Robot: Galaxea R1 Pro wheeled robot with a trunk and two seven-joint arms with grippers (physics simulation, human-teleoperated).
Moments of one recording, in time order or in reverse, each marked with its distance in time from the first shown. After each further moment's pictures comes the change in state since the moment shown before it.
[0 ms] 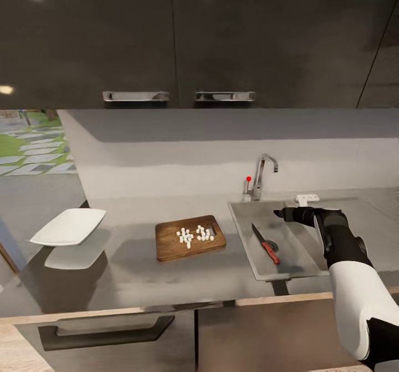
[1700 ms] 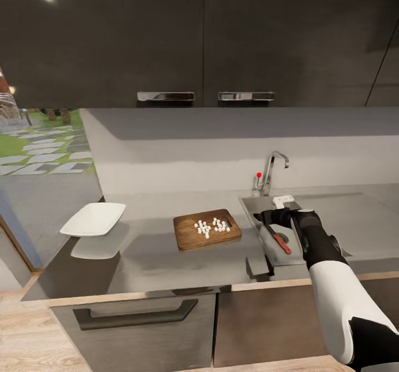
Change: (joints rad) left arm 0.000 0.000 0.000 0.000 0.000 0.000 0.000; right arm 0.000 0.087 0.093 0.045 0.019 -0.052 -0.002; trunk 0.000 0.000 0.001
